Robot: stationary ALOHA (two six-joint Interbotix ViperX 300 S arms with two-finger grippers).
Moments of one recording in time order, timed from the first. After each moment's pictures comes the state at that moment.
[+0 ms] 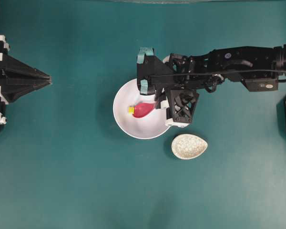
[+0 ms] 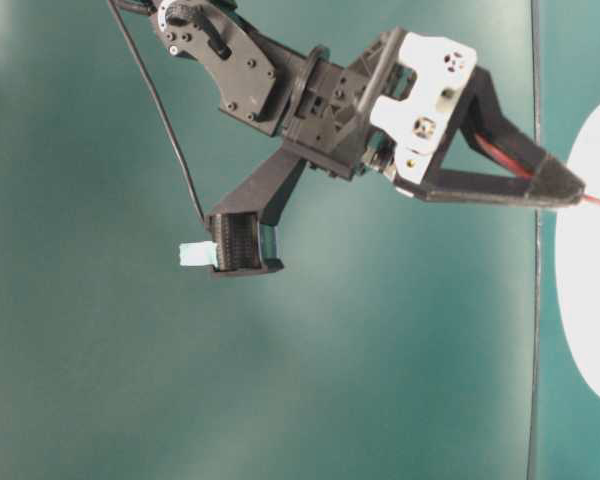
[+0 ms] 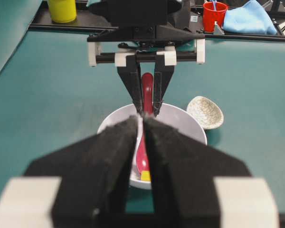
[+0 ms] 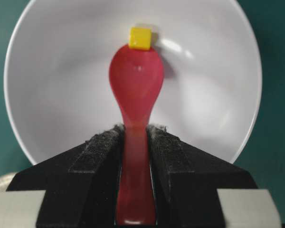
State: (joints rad) left arm 0.07 -0.98 1.17 0.01 -0.13 -0.01; right arm -0.12 0.06 0.42 0.22 0.53 -0.24
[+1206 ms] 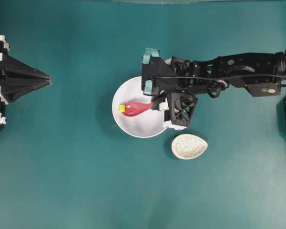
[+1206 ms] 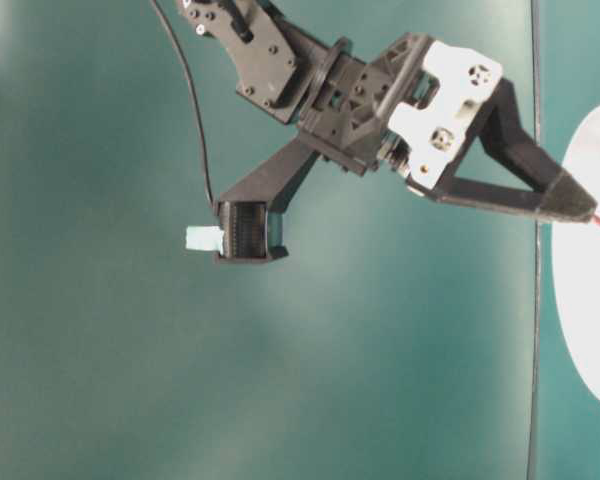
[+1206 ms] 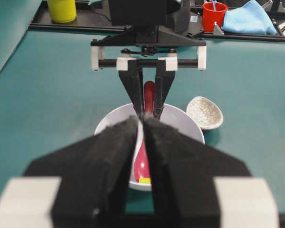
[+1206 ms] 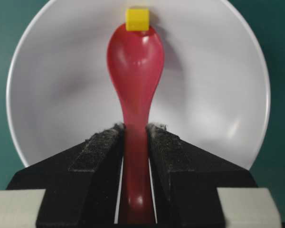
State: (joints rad) left arm 0.07 -0.98 1.17 0.01 -0.13 -0.01; right arm -0.10 0.06 0.49 0.28 0.36 -0.23
